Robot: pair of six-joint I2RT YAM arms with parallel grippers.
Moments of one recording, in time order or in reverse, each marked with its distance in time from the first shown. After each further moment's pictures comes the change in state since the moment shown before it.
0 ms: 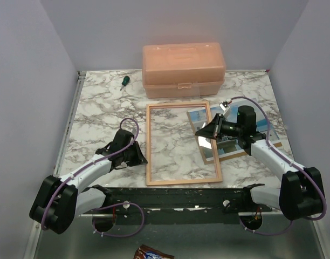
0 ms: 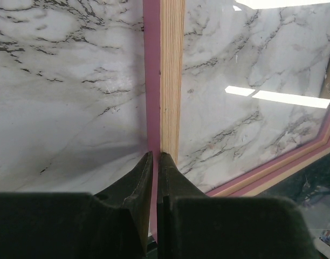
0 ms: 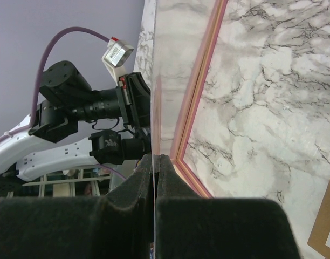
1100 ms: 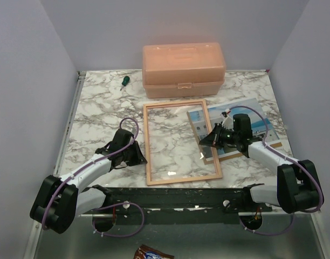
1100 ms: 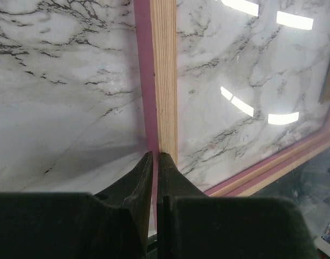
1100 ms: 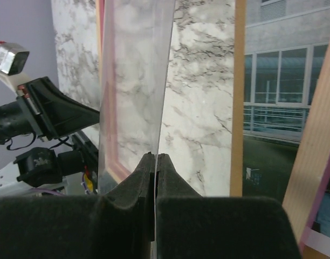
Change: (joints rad) left arm 0.006 0.005 0.003 -0.003 0.009 0.016; right arm 0.001 0.059 -0.088 -0.100 0.196 -0.169
